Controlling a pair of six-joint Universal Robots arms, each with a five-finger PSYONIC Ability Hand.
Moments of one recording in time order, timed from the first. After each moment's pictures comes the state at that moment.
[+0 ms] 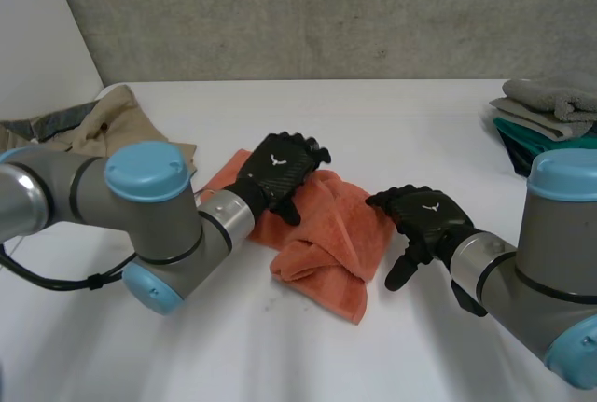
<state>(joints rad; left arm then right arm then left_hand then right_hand) 4.15 -2.29 -1.30 3.46 -1.24 3.44 1.97 -1.17 1.68 -0.05 1.36 3.03 0.42 0.41 0.41 0.41 0.24 0.23 0.21 0.21 0.21 0.05</state>
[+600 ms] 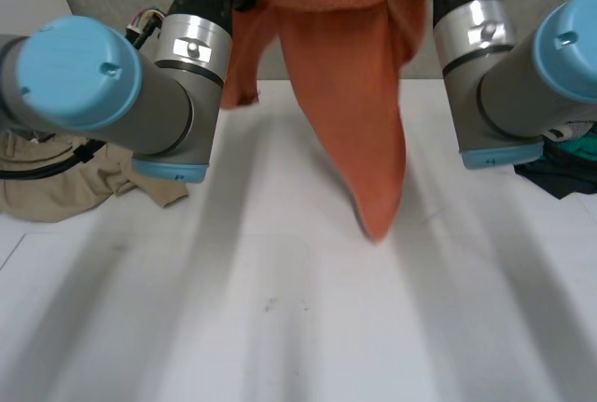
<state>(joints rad) 4.13 -2.14 -1.01 3.82 -1.58 3.61 2.04 -1.03 1.01 -0.63 1.50 2.98 1.14 1.19 1.19 1.20 0.96 1.11 1.17 1.19 1.20 1.00</state>
